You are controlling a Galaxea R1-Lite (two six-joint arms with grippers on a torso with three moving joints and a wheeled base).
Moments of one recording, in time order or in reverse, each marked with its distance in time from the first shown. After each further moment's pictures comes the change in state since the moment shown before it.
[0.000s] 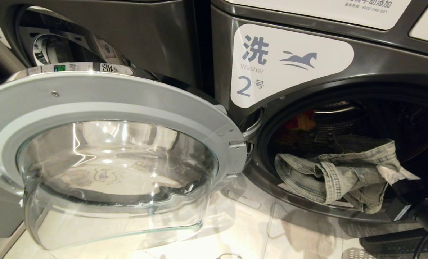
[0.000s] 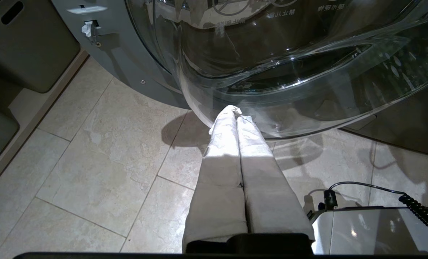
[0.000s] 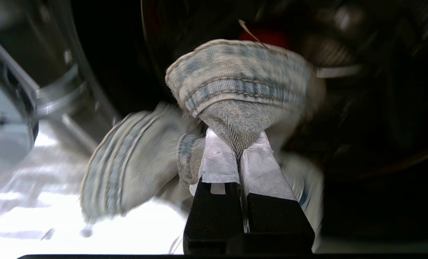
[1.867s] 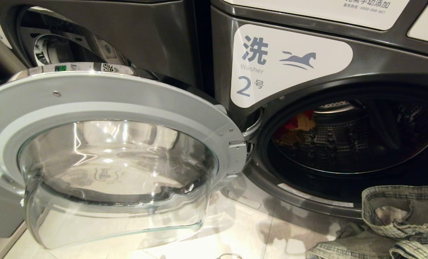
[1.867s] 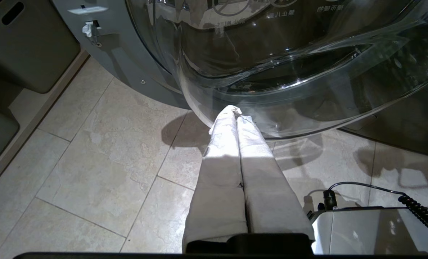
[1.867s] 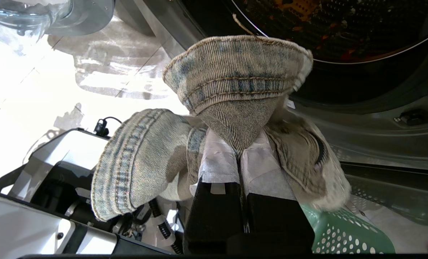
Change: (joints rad) left arm 0.000 0.000 0.000 -0.001 0.000 -0.001; right arm -0.016 -0.667 -0.752 1.896 0.179 0.122
